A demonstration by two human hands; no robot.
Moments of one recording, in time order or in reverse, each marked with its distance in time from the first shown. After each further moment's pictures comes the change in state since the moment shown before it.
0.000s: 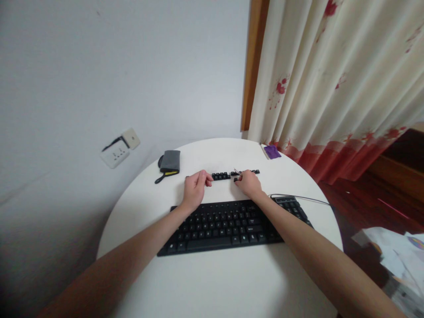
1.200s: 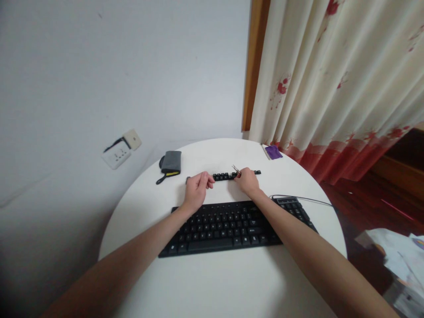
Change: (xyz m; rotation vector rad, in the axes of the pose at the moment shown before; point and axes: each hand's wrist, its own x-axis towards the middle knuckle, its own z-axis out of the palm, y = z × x) left_hand -0.001 -0.002 -0.001 0.001 -0.039 -0.003; right_hand 0.004 -0.019 -0.004 0.103 0.059 0.010
